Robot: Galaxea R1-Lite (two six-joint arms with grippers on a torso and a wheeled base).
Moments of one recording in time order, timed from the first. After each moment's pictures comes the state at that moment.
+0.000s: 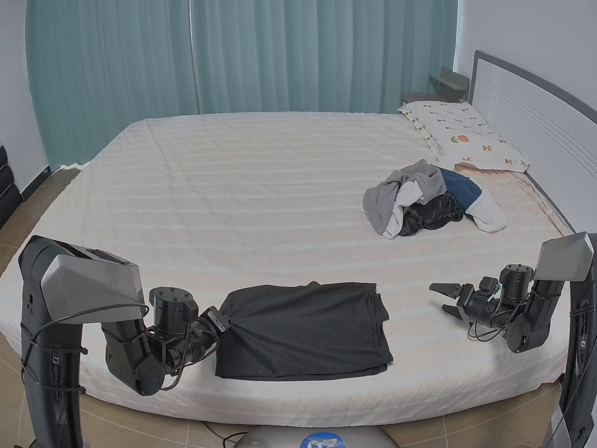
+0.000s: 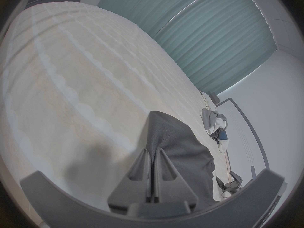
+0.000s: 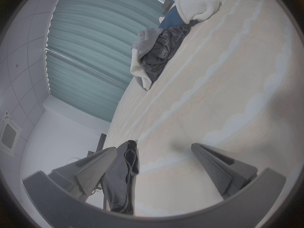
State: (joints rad) left arm -0.34 2.36 -0.53 -1.31 0.03 -0.93; right arm -0.06 2.46 -0.63 -1.41 0.62 0.77
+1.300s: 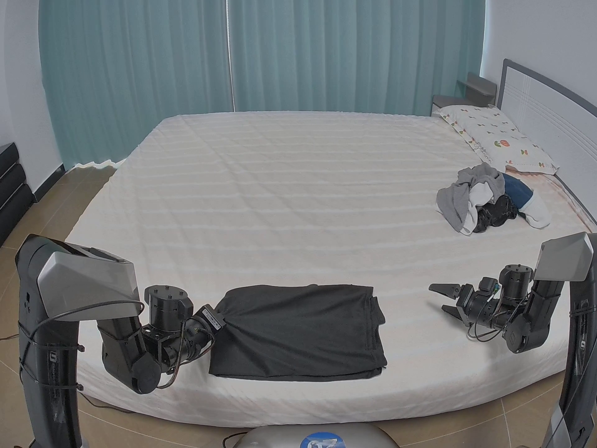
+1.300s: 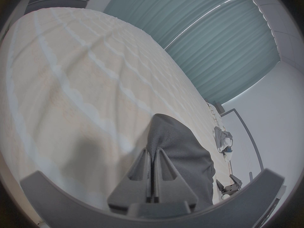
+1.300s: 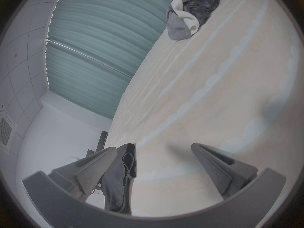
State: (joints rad) left arm -0.32 2.35 -0.52 -1.31 0.03 -0.94; right arm -0.06 2.46 -0.63 -1.41 0.62 0.77
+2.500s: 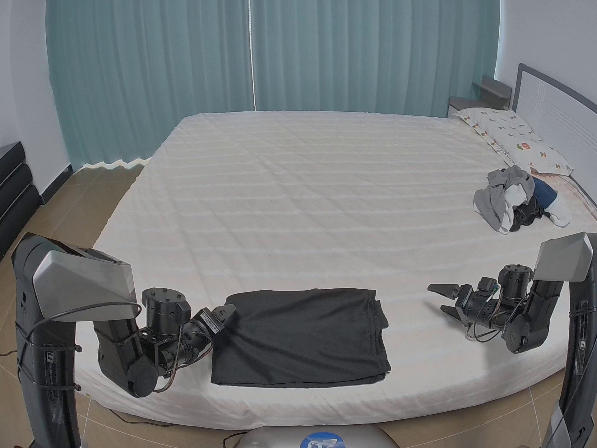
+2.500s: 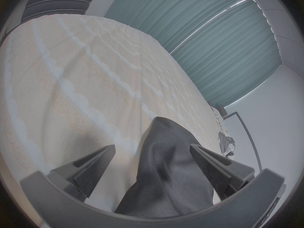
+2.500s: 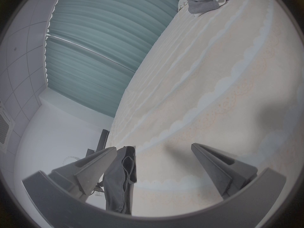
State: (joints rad) left arm -0.33 2.33 -0.48 -1.32 0.03 -0.94; right arm -0.06 2.46 -0.63 -1.41 0.62 0.77
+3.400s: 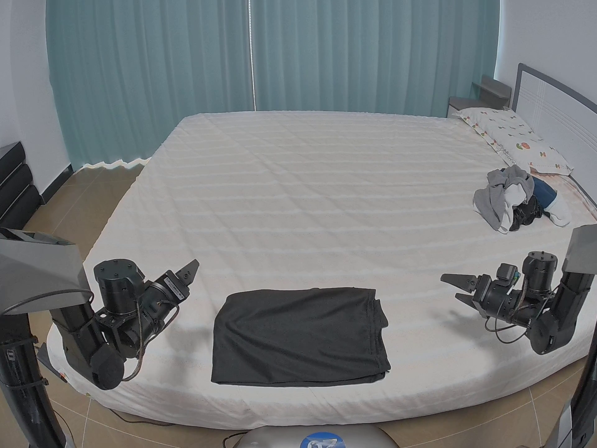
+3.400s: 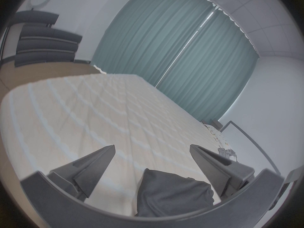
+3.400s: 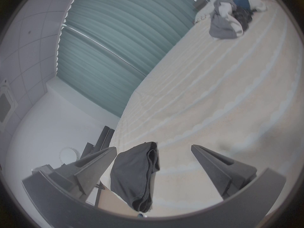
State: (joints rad) left arm -0.25 2.09 -0.36 -1.48 0.16 -0.67; right arm -0.04 2.13 -0.37 -1.41 0.59 0.65
